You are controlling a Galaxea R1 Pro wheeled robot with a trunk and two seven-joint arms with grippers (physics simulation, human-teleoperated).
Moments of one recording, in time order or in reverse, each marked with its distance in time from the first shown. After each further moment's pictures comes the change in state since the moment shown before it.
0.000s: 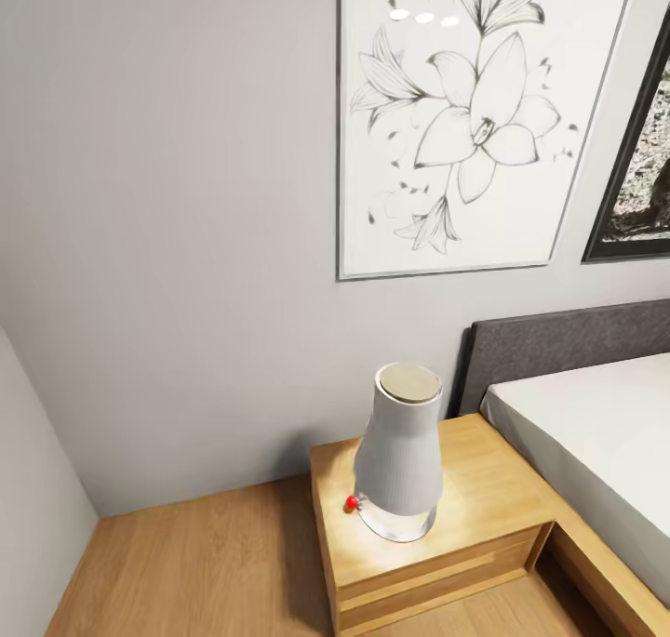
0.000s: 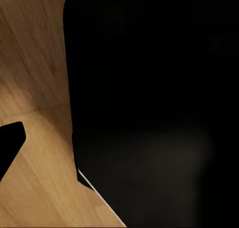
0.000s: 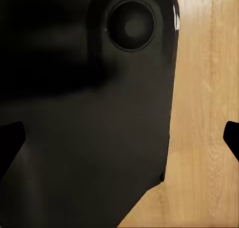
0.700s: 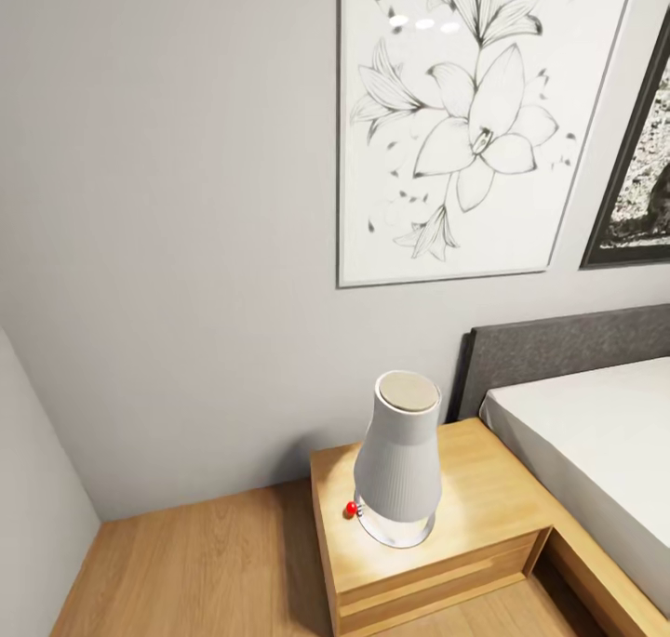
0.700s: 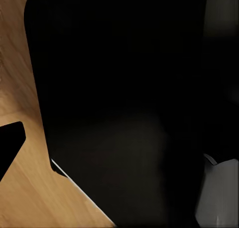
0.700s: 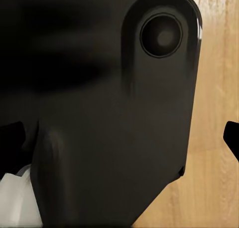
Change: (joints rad) left arm 0.001 -0.057 -0.011 -0.023 -0.019 0.029 0.007; right arm -0.003 0.039 -0.004 -0.006 0.001 -0.017 -0.001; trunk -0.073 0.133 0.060
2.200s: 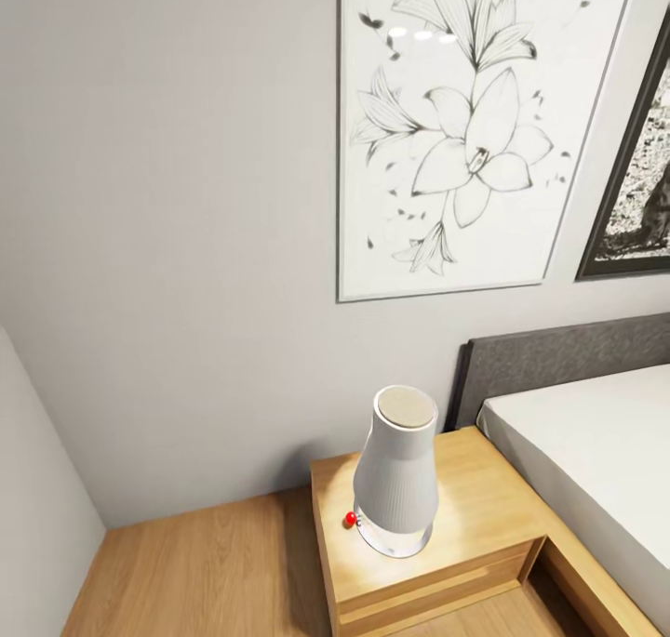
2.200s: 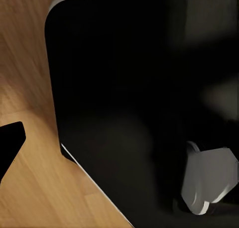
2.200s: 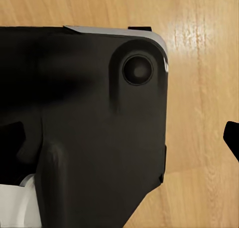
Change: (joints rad) left arm 0.000 0.001 0.005 -0.031 0.005 -0.002 0.002; right arm 0.000 -0.020 0.000 -0.002 0.001 -0.133 -0.004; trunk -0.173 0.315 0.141
